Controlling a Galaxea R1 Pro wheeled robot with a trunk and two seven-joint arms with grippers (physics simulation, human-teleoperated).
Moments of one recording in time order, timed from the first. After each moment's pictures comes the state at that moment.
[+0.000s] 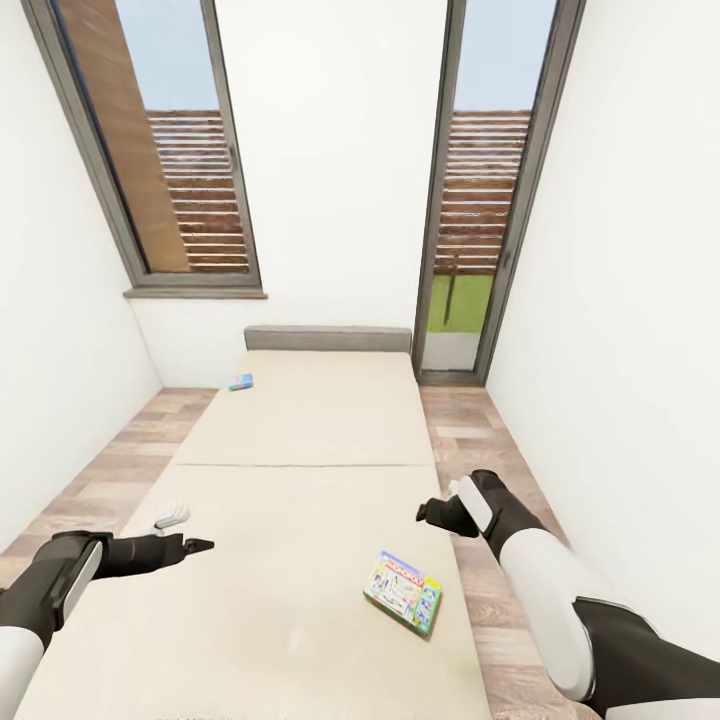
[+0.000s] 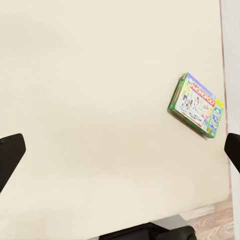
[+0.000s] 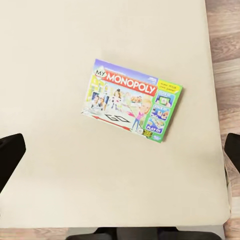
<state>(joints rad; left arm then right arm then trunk) -0.64 0.35 0.17 -0.69 0.01 0.74 -0.78 -0.94 0.09 -0.19 -0.41 -0.19 0.82 -0.15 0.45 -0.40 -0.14</state>
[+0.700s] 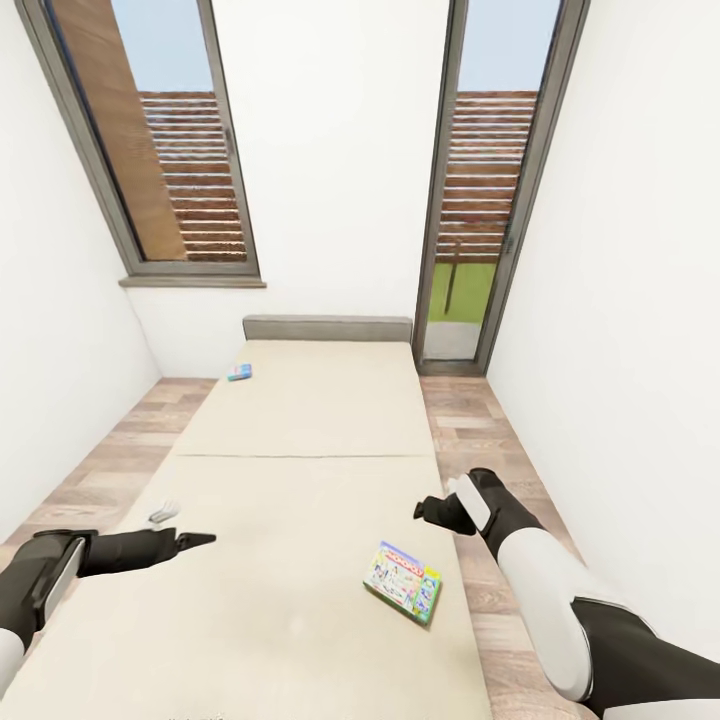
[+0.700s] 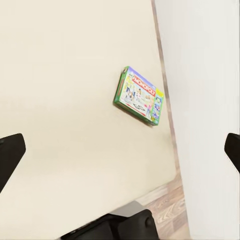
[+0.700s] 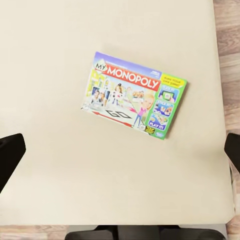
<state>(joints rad) -0.64 0.40 0.17 -0.70 0.01 0.73 -1.09 -0.94 0.10 -0.19 -0.42 -0.19 0.82 -0.14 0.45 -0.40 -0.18</state>
